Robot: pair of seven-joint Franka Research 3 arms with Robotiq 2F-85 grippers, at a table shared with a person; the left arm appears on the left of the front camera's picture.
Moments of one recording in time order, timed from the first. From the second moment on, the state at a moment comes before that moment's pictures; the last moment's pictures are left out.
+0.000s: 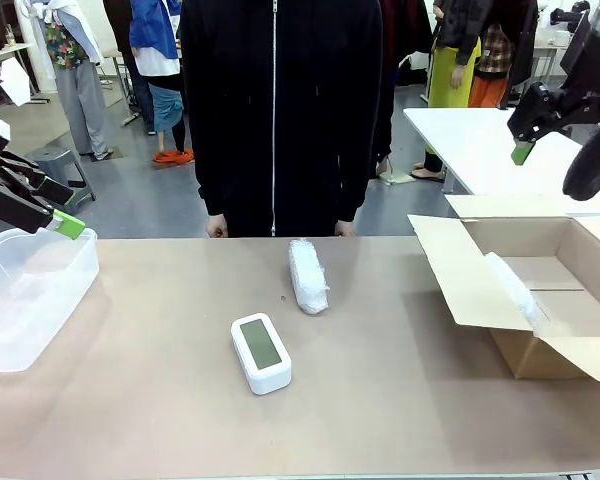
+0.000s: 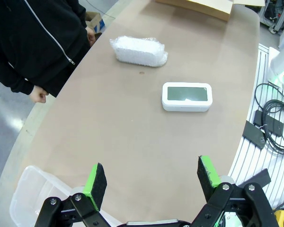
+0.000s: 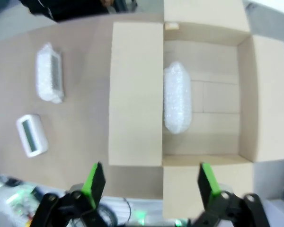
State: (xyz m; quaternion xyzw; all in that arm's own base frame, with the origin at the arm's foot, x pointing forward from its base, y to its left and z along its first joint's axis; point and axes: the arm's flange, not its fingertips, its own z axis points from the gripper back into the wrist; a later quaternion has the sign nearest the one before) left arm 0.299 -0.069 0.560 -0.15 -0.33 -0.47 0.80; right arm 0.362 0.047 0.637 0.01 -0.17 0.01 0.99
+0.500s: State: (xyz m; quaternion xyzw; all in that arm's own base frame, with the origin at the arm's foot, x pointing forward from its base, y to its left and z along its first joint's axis) left arm 0.299 -0.069 0.560 -0.15 -0.33 -0.47 0.80; right arm 0.356 0.034 0.643 0.01 -0.18 0.00 0.98
